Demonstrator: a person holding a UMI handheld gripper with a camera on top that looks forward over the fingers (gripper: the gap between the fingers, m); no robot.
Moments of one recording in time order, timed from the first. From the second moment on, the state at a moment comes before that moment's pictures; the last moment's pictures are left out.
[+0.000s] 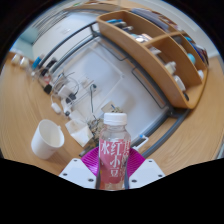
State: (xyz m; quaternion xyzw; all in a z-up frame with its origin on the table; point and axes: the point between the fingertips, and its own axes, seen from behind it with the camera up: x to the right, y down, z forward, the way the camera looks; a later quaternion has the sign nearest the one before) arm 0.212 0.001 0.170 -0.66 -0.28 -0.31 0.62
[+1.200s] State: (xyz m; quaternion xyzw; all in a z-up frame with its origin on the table) arm 0.241 -0.056 0.089 -0.75 0.02 -0.04 0.66
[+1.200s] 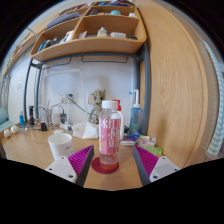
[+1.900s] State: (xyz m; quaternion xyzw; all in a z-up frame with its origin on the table) arm 0.202 -0.169 0.081 -0.75 0.08 -0.03 0.66
